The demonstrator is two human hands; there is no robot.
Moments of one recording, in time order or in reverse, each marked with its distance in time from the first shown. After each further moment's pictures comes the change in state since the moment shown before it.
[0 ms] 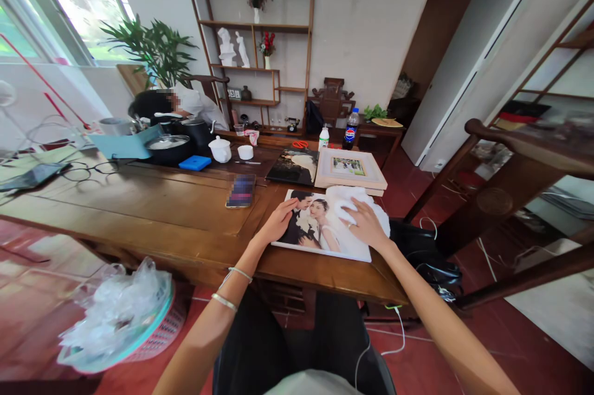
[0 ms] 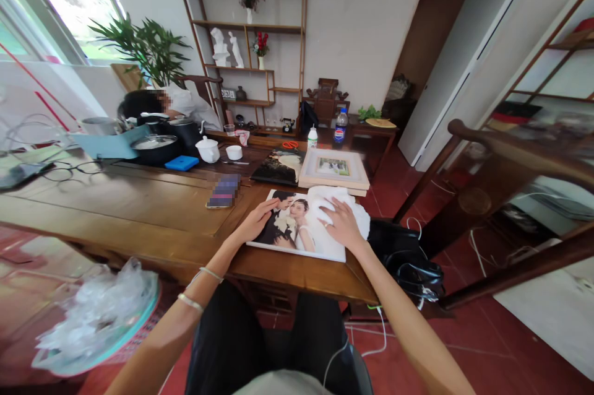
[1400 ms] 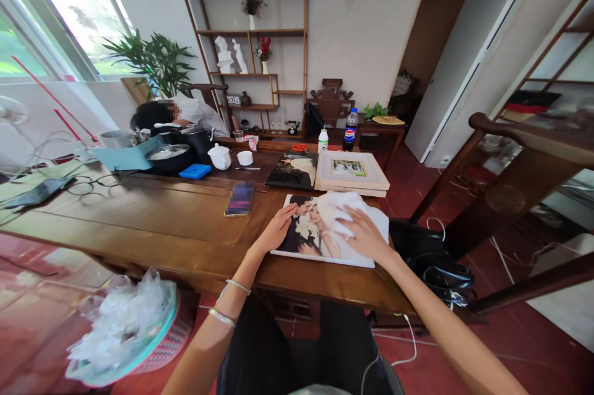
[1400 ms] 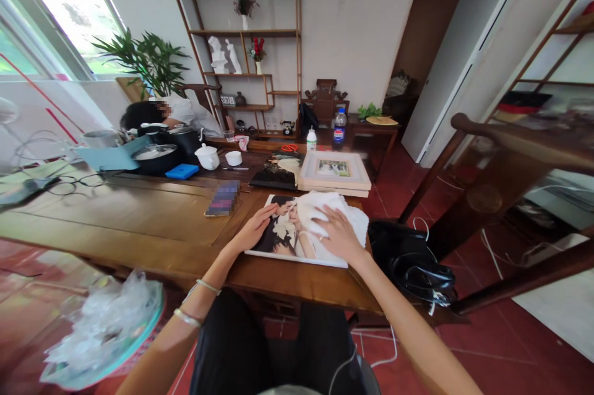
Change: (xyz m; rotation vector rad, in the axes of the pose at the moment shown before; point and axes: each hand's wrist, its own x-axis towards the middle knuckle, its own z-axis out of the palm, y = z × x) left_hand -0.002 -0.002 -0.002 -0.006 -0.032 0.014; right_hand -0.007 -0.021 -0.010 0.113 -0.080 -0.069
